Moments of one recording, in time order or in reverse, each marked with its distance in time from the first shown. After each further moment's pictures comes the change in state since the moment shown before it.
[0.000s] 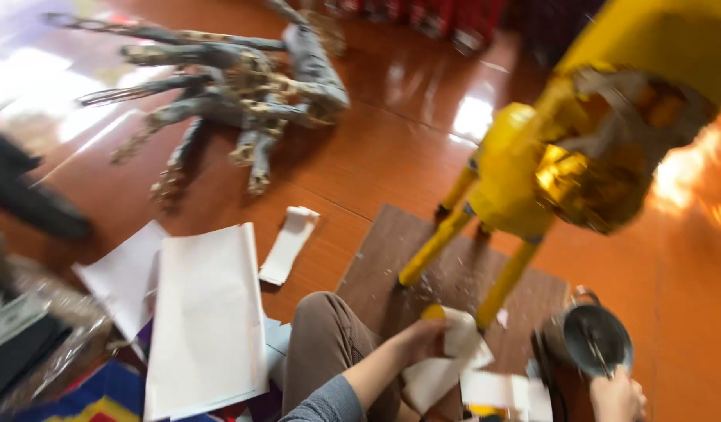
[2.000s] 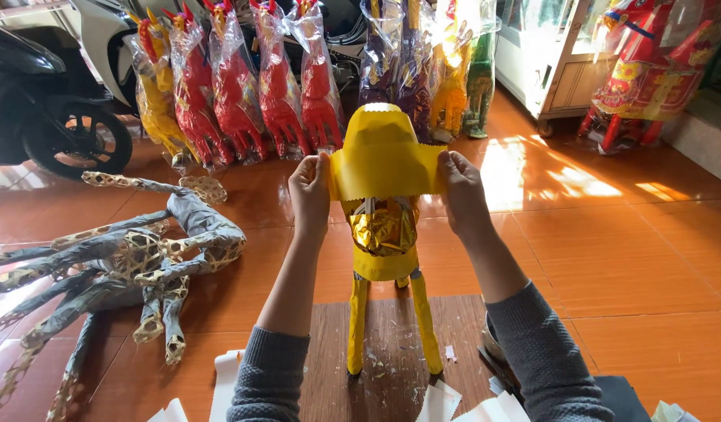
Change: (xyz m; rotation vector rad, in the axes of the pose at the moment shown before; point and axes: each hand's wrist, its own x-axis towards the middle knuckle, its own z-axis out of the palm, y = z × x) left_hand -0.097 0.385 0.309 0.677 0.100 1.417; right_hand 0.098 -0.321 -0.417 2.032 -0.165 -0.445
